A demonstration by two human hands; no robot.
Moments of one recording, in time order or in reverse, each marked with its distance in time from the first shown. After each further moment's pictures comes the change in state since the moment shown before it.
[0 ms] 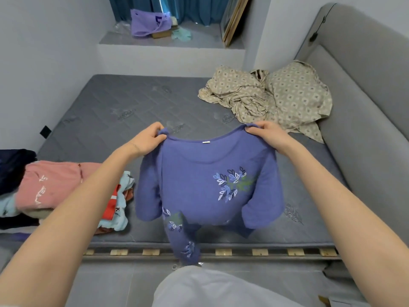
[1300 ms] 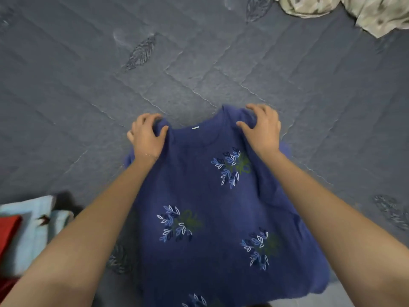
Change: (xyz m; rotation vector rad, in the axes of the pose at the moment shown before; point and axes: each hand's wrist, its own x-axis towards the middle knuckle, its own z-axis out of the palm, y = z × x) left_hand 0.350 -0.349 0.297 0.115 0.169 -0.212; right_hand 0.370 0.360 0.242 -0.513 0.359 0.272
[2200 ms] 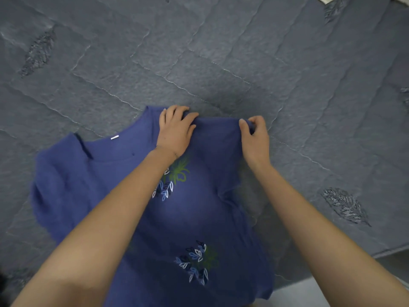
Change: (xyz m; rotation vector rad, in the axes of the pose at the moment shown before) left_hand -0.017 0.188 0.170 0.322 -0.324 0.499; right_hand 0.017 0.158 -0.050 0.649 0.098 0.347
